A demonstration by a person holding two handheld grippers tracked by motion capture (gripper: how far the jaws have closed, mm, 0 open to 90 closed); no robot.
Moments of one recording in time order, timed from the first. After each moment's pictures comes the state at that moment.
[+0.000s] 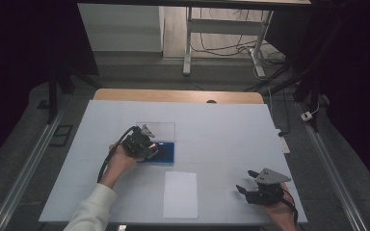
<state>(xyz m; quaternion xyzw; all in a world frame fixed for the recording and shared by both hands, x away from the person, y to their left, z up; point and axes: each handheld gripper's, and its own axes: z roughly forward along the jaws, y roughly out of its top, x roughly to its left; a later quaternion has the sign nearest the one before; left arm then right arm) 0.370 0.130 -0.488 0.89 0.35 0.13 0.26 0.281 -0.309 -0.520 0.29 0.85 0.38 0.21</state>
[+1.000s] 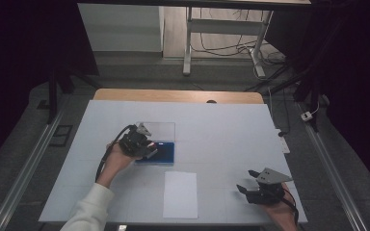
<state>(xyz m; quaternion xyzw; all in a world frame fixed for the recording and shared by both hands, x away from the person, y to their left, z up) 0.369 0.144 -0.480 0.88 0.35 0.13 0.30 0.281 -0.311 -0.518 0.29 0.85 0.38 0.21</state>
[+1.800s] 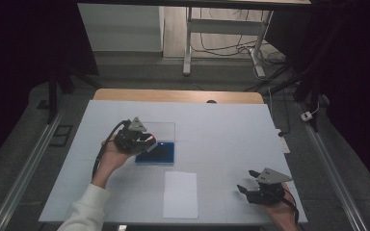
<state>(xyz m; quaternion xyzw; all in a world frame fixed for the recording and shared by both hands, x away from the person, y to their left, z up) 0.357 0.150 -0.452 0.86 0.34 0.15 0.34 0.282 -0.312 -0.519 0.29 0.85 0.38 0.21</state>
